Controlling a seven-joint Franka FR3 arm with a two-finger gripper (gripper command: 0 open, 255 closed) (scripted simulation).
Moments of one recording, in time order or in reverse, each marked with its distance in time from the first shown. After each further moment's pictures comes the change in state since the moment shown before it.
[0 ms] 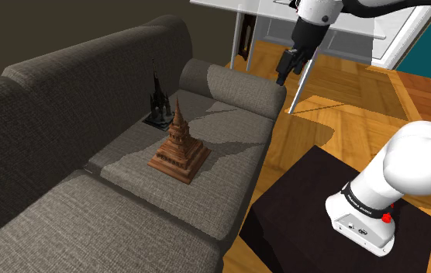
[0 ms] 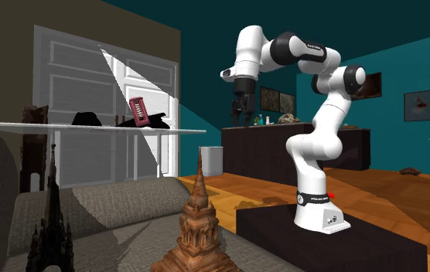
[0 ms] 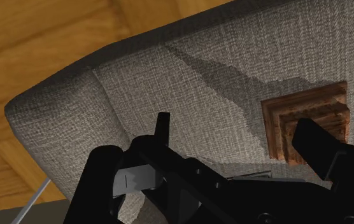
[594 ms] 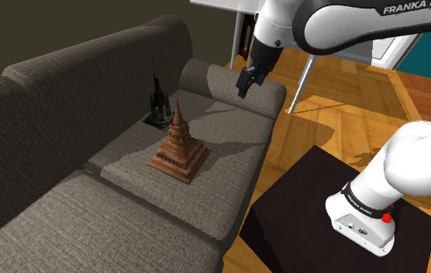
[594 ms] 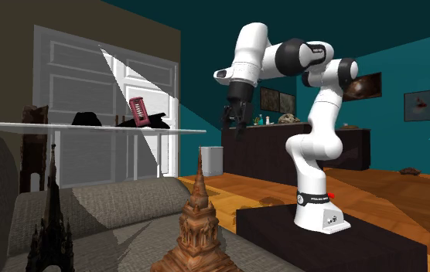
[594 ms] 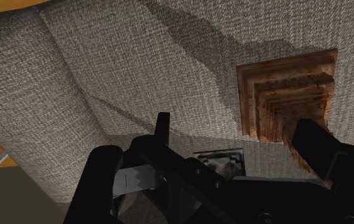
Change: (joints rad) arm 0.028 0.211 0.150 0.035 -0.023 0.268 0.110
